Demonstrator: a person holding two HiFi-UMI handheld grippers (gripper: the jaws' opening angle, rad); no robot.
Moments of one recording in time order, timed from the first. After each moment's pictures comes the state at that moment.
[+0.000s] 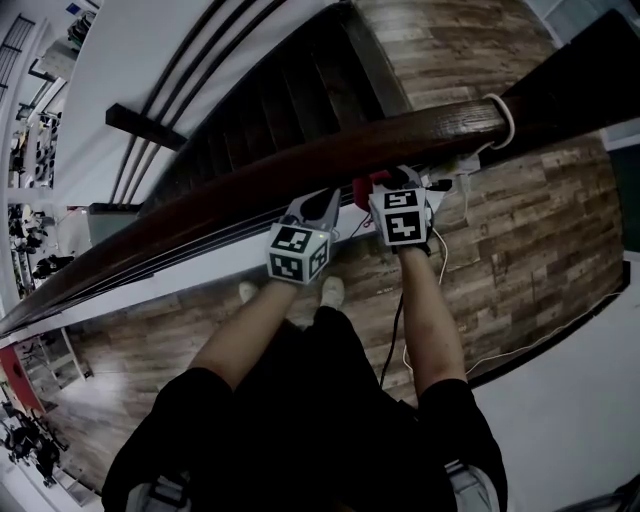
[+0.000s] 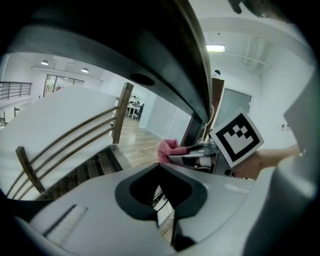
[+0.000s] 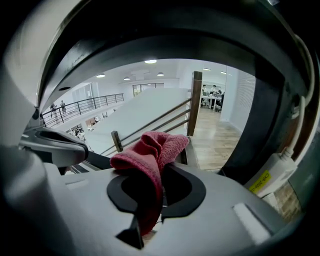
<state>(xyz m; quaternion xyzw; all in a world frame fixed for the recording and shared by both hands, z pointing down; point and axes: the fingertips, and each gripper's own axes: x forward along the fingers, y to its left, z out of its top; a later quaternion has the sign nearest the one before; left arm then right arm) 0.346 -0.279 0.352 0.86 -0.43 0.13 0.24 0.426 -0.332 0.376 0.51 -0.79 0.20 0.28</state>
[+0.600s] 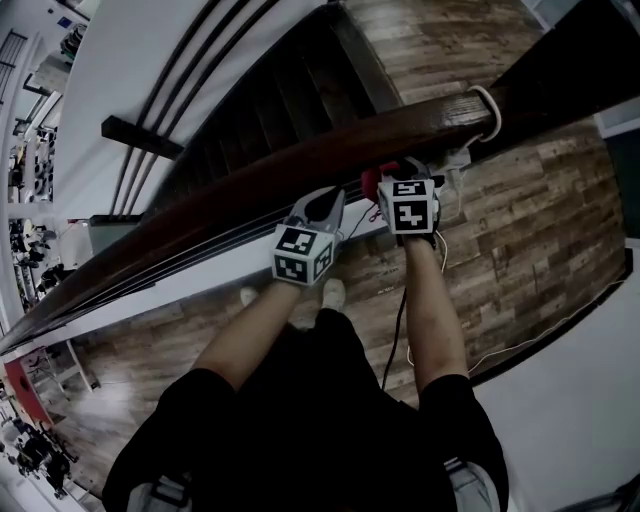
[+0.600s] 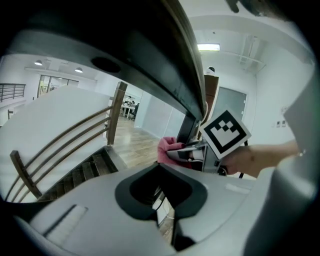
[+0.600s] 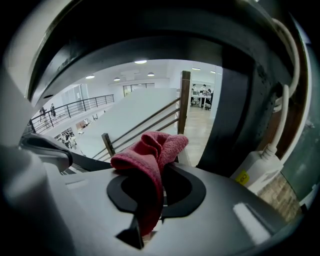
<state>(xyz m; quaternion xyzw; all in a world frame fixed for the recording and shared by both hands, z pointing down) 0.372 -0.279 0.351 0.88 -0.41 0.13 0.23 0.469 -0.347 0.377 0.55 -0.76 0.22 0.27</state>
